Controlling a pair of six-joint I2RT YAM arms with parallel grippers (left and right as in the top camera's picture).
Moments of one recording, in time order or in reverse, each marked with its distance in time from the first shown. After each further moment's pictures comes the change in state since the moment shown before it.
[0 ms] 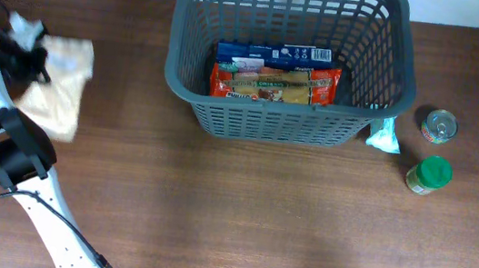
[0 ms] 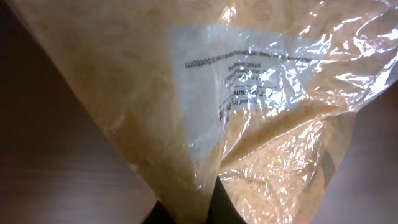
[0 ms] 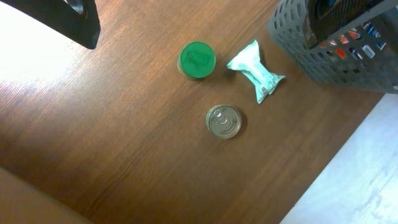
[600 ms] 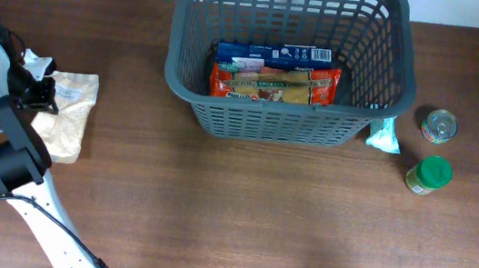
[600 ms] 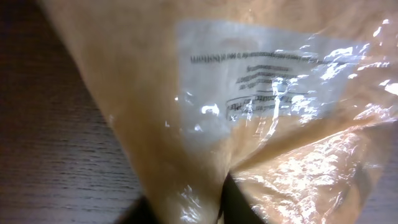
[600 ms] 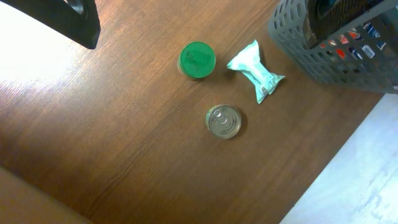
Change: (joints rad) left arm 0.030 -0.064 -0.584 0.375 -0.150 0.000; right arm 0.000 0.000 0.000 0.000 0.000 0.000
